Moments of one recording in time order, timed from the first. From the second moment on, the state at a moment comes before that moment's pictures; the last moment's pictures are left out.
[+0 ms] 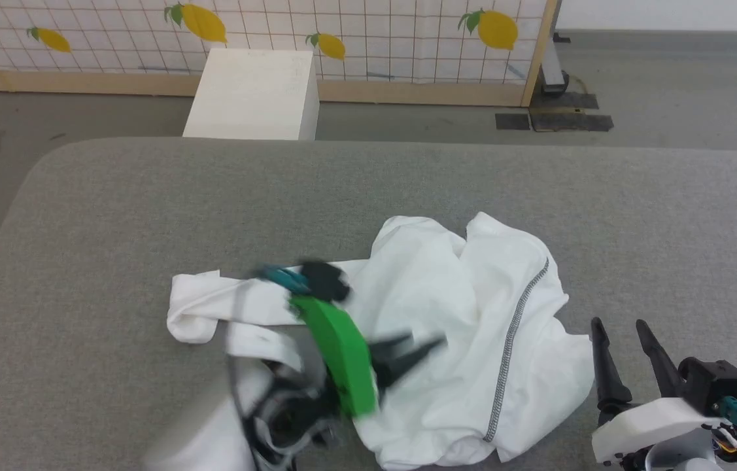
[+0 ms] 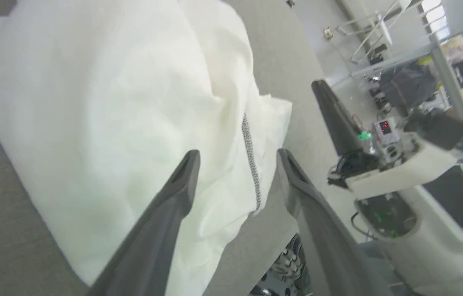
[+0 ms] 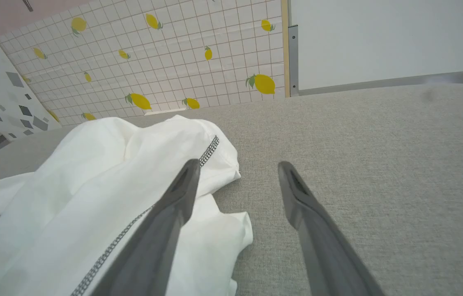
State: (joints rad) left arm -0.42 0.25 -0.74 0.20 -1.17 -0.07 0.47; right arm -0.04 -0.05 -0.06 0.34 0.20 0.13 -0.26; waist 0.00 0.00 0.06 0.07
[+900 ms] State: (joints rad) left arm -0.09 0.25 -0.16 -0.05 -0.42 0.09 -0.26; right arm -0.37 -0.05 -0.12 0.44 0.05 0.13 0.50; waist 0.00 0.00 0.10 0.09
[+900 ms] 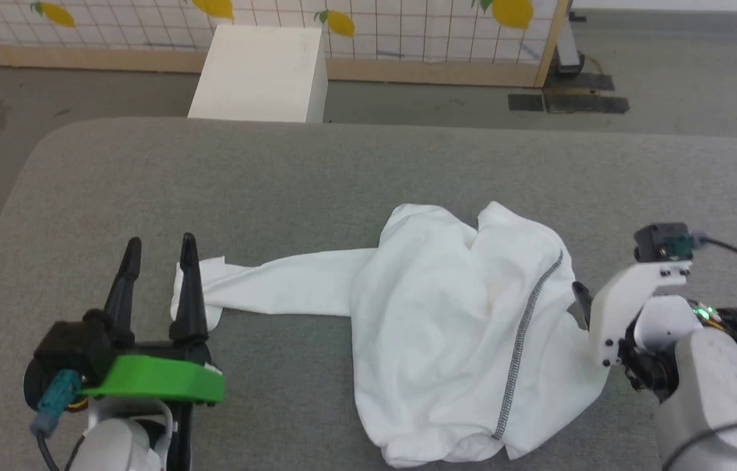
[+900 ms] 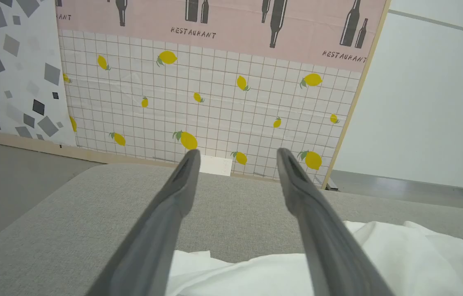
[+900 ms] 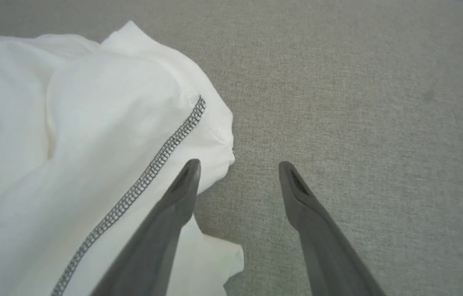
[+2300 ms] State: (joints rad) left arm -0.19 0.06 -0.06 0.16 -0.36 -0.12 -0.16; right arm -0.27 -0.05 -0.56 0.16 0.11 0.13 0.34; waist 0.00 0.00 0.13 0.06
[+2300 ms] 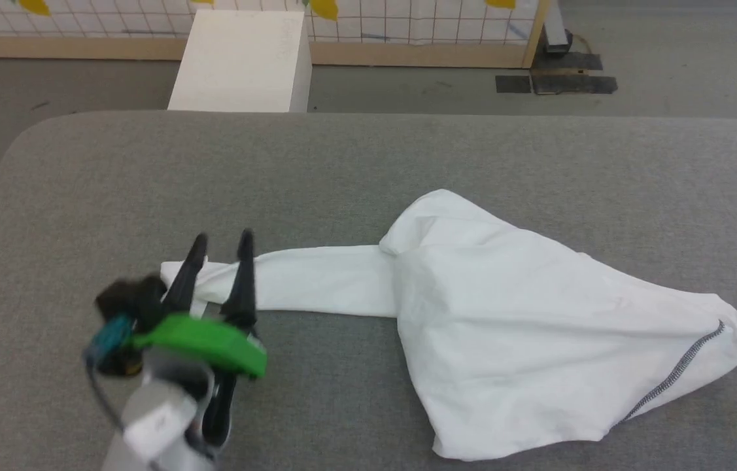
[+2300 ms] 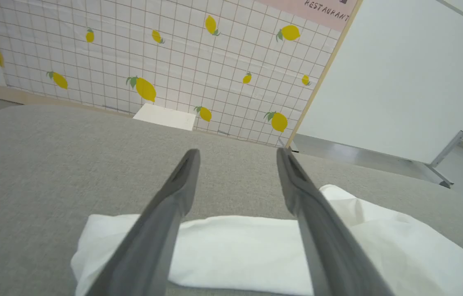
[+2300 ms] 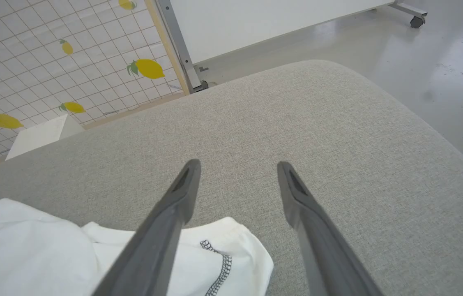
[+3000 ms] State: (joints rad) left arm -0.83 0.06 -0.40 0.69 -0.32 -0.12 0.60; right arm -0.21 -0.05 -0.39 0.21 0.26 0.13 0.22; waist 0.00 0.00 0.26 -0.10
